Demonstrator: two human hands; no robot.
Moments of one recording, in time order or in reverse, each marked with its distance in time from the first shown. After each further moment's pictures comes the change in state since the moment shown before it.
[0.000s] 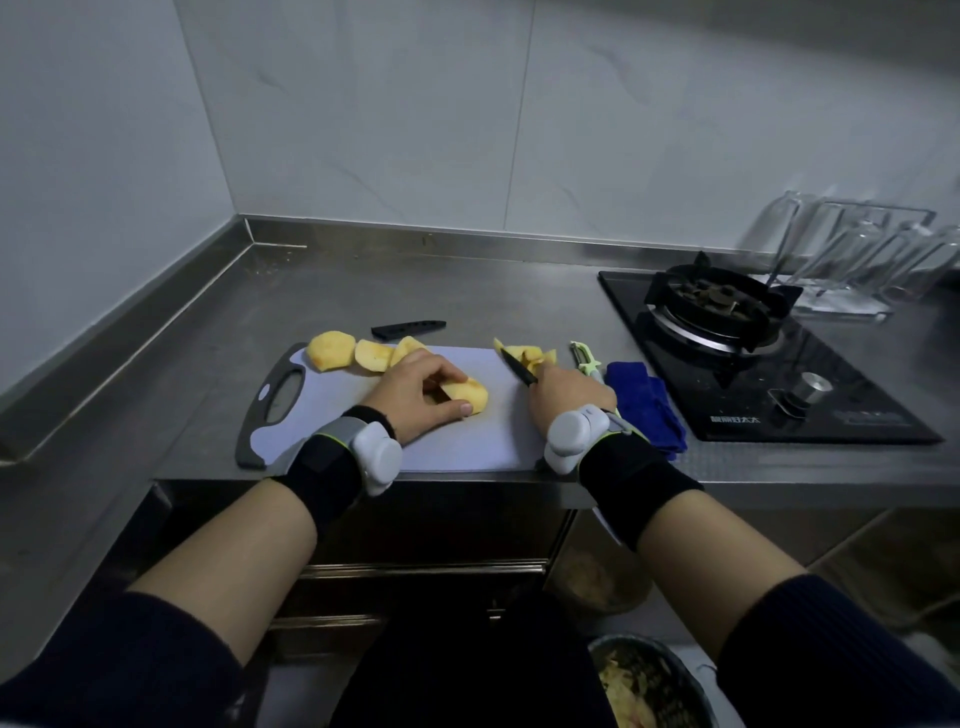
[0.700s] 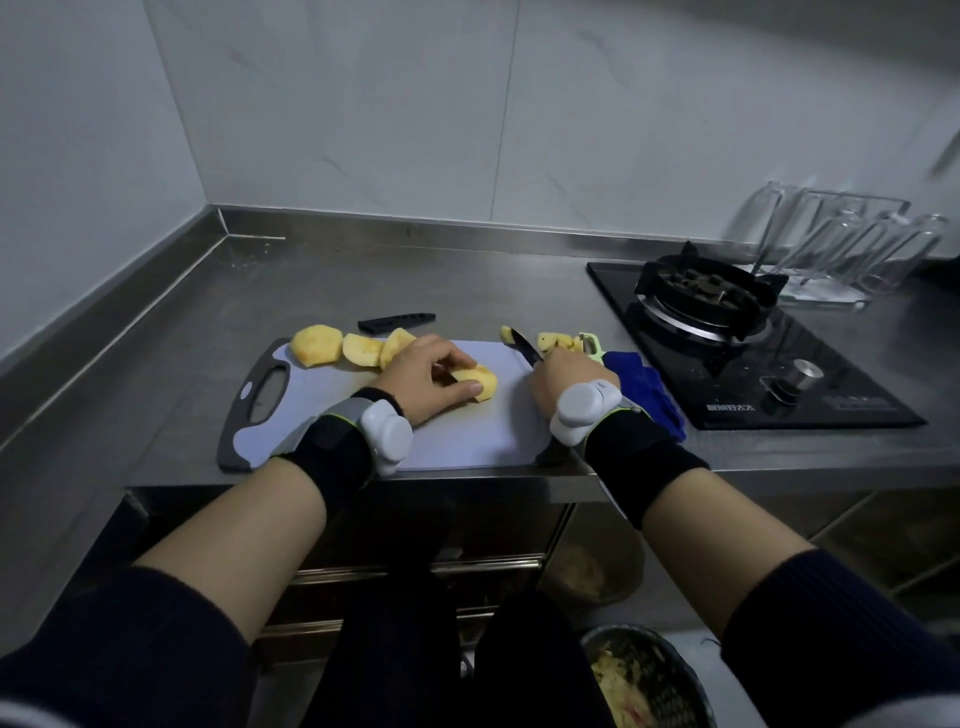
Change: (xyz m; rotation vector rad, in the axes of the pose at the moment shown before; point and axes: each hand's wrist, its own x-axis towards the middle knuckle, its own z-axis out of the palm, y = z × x) left_hand 0.021 0.003 0.007 -0.011 -0.017 0.044; right_hand 0.006 0.003 -0.012 0.167 -0.065 0.070
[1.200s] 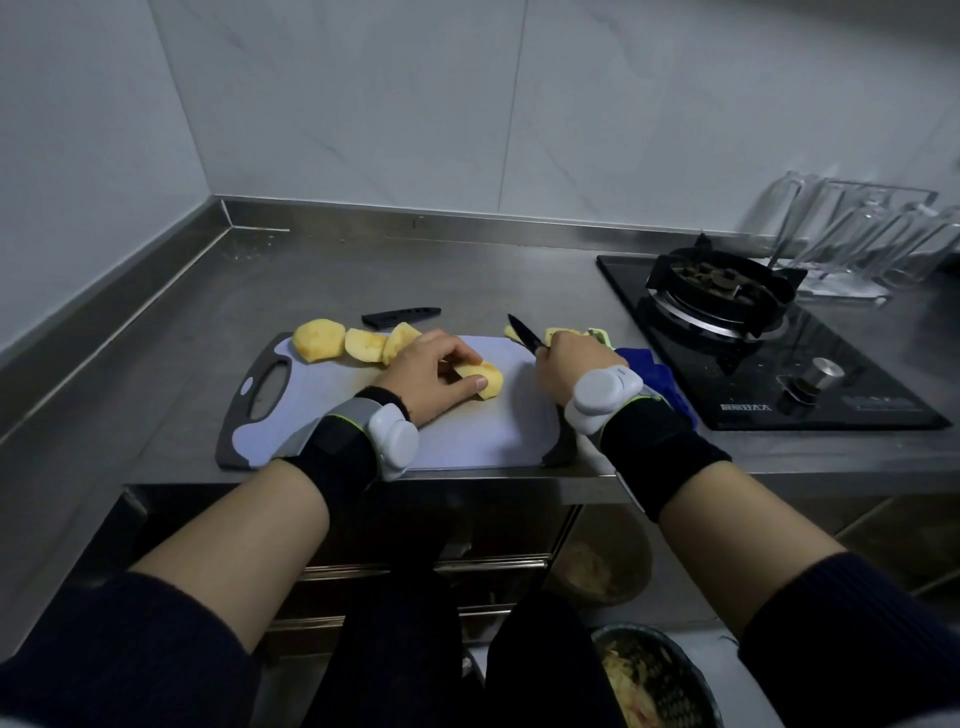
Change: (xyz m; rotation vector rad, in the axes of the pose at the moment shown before) left_hand 0.000 -0.003 0.005 0.003 0.016 0.017; right_hand 0.013 -0.005 -0.003 -0.036 0.029 -0.015
